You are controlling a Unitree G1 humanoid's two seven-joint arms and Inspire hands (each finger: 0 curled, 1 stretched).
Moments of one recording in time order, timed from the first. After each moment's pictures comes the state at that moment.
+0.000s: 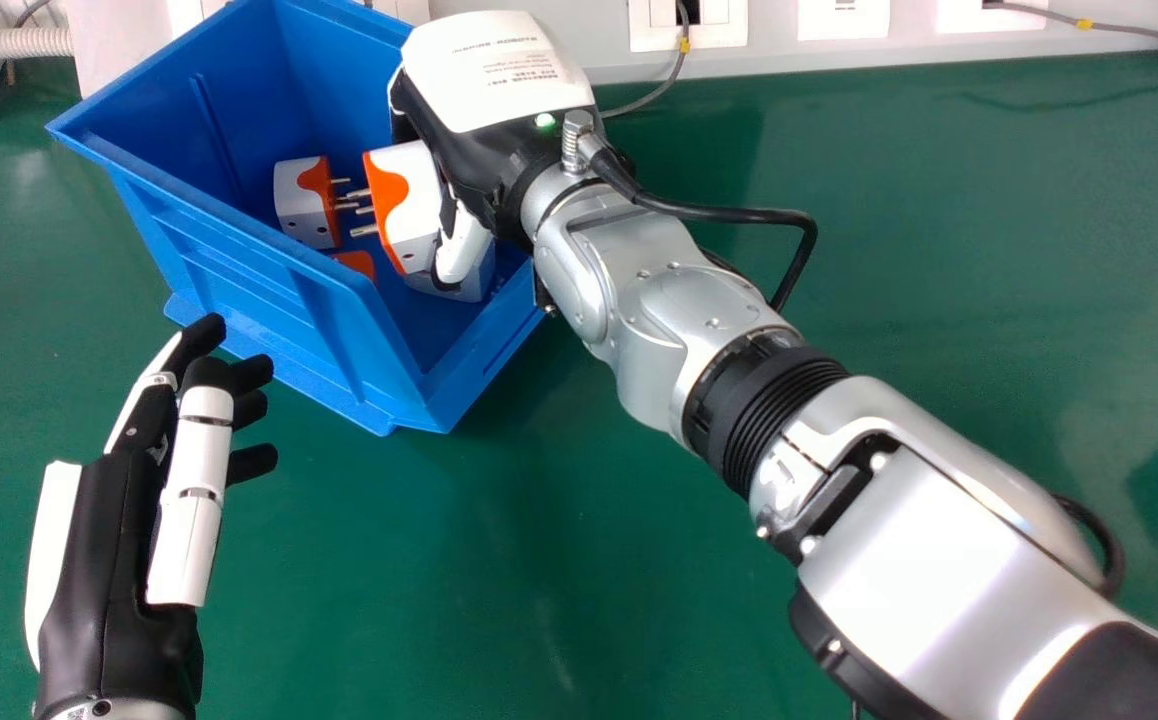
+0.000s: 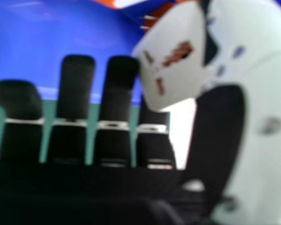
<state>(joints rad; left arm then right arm) 0.45 0.04 0.12 -0.65 0.04 0.21 0.02 -1.35 0.16 0.59 1.32 -0.79 0.08 -0.20</state>
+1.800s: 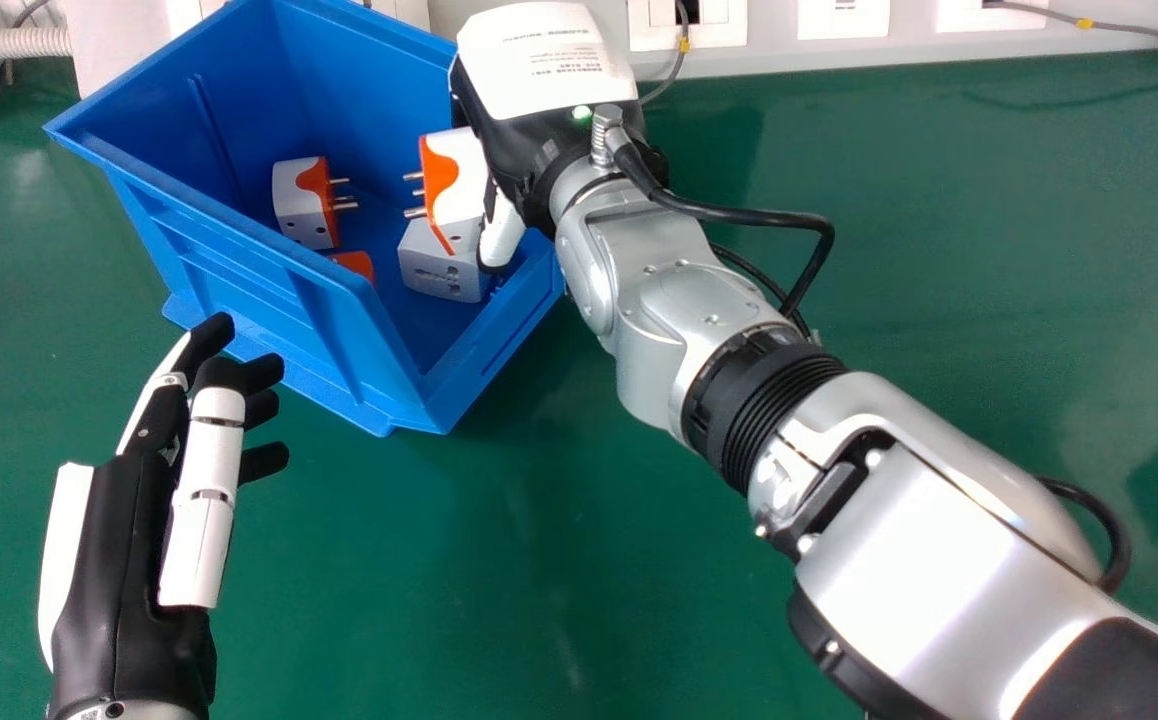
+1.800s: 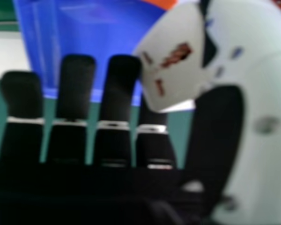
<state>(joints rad) 0.45 0.03 0.10 -0.65 0.05 0.19 0.03 -1.36 0.16 0.61 1.33 -0.73 0.20 -0.21</state>
